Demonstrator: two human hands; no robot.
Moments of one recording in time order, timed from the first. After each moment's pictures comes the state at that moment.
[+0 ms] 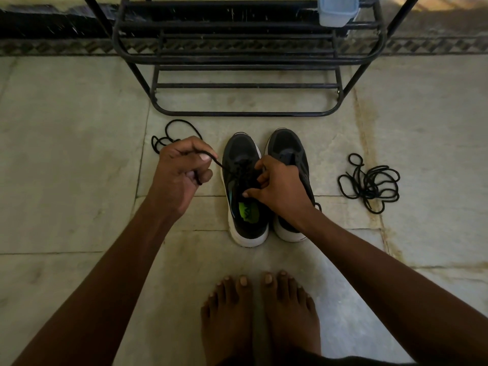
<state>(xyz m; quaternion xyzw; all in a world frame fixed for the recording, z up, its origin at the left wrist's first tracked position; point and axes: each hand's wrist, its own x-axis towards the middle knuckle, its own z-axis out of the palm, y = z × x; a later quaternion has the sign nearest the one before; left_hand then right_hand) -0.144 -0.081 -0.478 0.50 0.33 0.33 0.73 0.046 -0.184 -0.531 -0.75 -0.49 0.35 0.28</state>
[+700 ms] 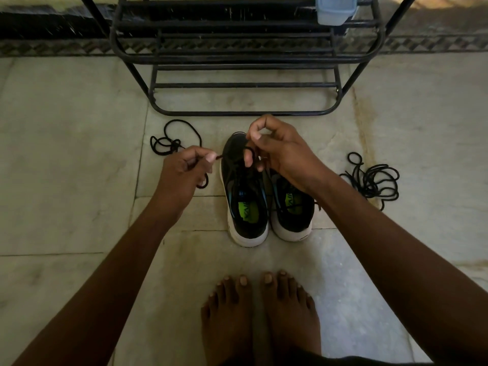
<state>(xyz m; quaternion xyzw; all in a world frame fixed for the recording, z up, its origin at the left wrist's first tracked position) -0.148 -0.080 -0.503 0.65 0.46 0.28 0.55 0.072 -0.154 -0.474 -0.50 -0.42 0.56 0.50</state>
